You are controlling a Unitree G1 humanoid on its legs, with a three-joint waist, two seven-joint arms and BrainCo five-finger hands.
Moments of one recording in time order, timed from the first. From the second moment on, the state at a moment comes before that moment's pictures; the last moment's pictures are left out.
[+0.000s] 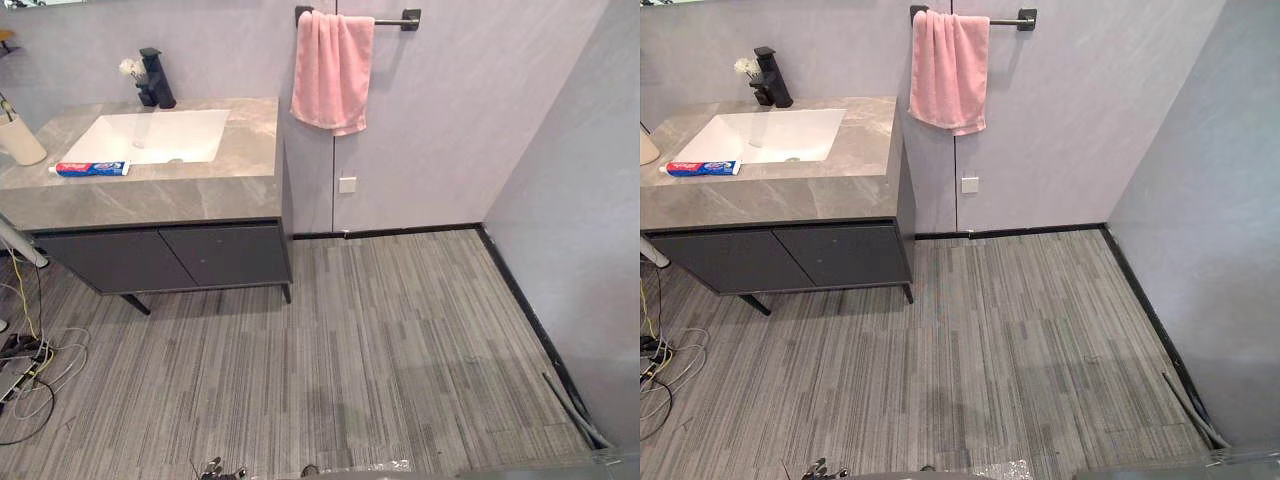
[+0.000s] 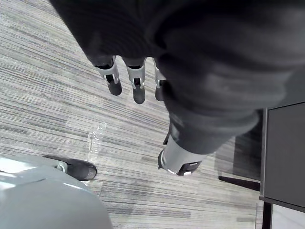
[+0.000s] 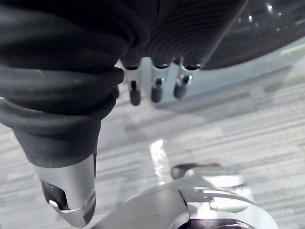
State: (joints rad) left arm 0.20 0.07 0.23 1.07 -0.12 -0.16 0.05; right arm 0.16 -0.07 -0.30 1.16 -0.13 -0.04 -0.04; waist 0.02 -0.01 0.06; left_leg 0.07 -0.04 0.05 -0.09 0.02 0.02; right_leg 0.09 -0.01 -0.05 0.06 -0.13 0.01
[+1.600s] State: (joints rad) left arm 0.01 0.02 0.30 1.05 -0.11 -0.16 0.07; right arm 0.09 -0.09 -0.32 1.07 -0.03 -0.03 -0.05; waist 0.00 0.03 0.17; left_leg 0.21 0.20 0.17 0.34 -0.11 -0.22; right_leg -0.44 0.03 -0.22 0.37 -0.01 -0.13
